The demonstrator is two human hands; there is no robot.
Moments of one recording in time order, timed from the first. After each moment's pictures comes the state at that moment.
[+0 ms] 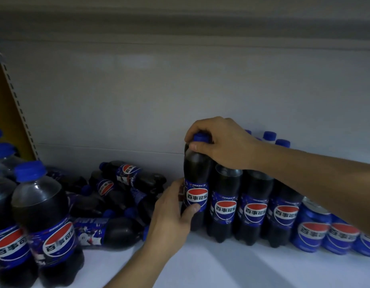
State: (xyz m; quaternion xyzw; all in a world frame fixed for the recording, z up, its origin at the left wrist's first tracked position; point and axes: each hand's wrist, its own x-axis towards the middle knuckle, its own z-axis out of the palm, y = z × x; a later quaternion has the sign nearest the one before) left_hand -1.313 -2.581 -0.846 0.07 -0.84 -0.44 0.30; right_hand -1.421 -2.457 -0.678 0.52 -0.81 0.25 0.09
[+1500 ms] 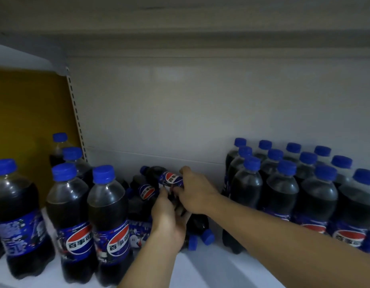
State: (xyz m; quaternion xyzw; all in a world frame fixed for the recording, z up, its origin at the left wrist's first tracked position) left_hand -1.301 -2.651 -0.820 0.27 -0.24 -0.90 0.25; right_hand -1.380 -2.609 -0.786 0.38 -0.90 0.22 -0.04
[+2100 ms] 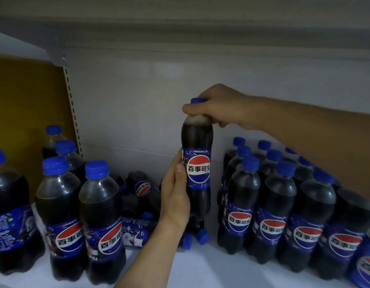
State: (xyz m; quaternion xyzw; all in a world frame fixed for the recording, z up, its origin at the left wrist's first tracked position) left_hand -1.311 -2.640 -0.802 0.05 -0.58 -0.70 0.41; right_hand -1.404 -2.572 -0.606 0.45 -0.84 0.31 -0.03
